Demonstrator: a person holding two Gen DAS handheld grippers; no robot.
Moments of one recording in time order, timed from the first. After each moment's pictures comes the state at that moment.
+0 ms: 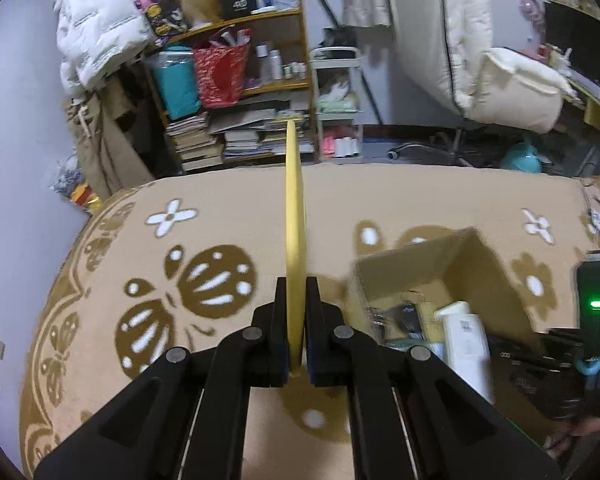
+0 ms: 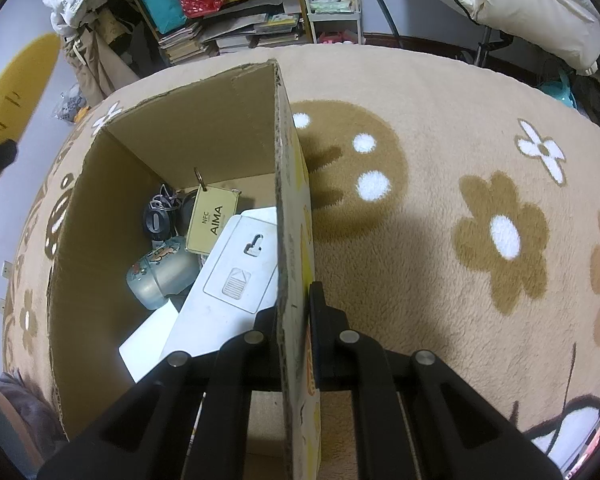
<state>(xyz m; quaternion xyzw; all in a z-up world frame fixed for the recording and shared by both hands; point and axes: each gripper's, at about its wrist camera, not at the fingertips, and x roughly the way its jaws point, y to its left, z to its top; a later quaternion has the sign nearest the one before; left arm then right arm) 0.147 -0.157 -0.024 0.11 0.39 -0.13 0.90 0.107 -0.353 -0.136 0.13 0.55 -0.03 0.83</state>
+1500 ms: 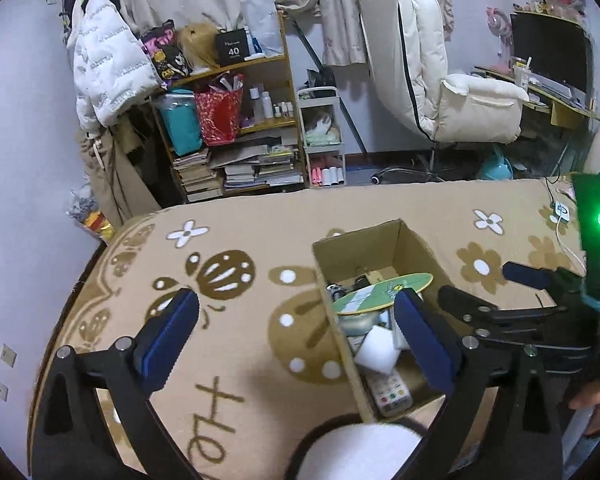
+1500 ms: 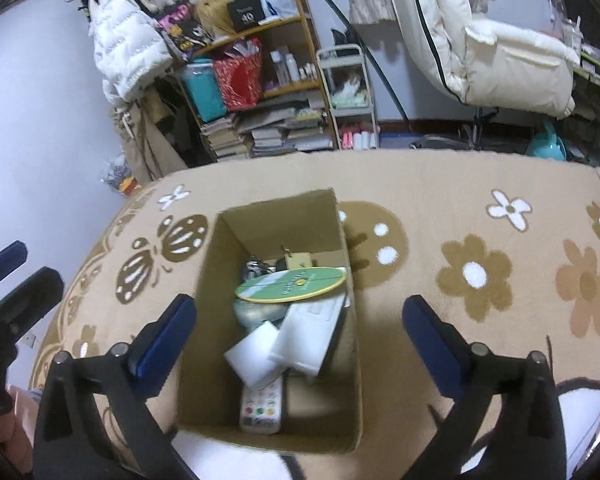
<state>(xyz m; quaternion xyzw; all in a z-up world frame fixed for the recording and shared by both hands) 0.023 -0.143 0.042 0.13 0.33 -0.14 0.93 0.021 -0.320 -0.024 0.14 0.39 -0.01 0.91</state>
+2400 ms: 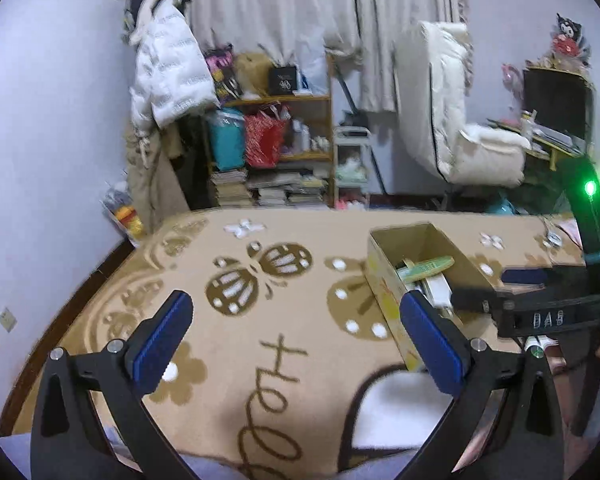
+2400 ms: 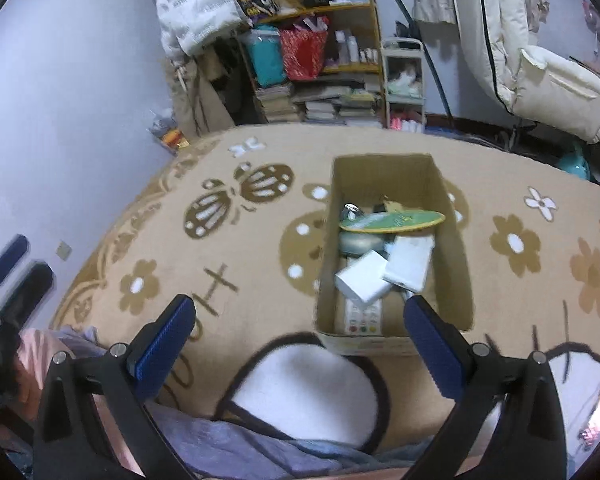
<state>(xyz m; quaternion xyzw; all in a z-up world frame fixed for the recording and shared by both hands) -0.080 0.012 0.042 0.05 0.27 -0.14 0.95 -0.043 -0.210 0.003 0.10 0.41 0.05 0.91</state>
